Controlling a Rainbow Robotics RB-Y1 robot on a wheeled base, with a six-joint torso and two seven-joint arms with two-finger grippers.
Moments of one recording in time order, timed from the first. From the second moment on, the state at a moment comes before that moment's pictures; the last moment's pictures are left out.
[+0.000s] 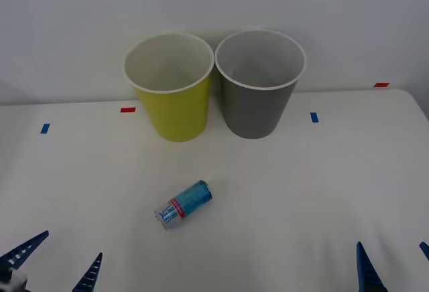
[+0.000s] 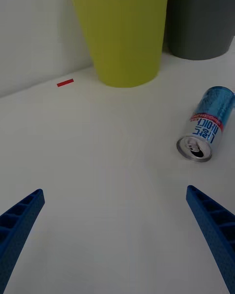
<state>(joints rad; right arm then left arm) 1.07 -0.40 0.16 -2.21 -0.33 -0.33 1.63 1.02 0.70 -0.13 -2.31 0.23 -0.13 -1.57</state>
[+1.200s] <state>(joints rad) 1.07 -0.40 0.16 -2.21 -0.33 -0.33 1.63 0.31 0.87 -0.29 -2.55 0.36 1.01 -1.58</state>
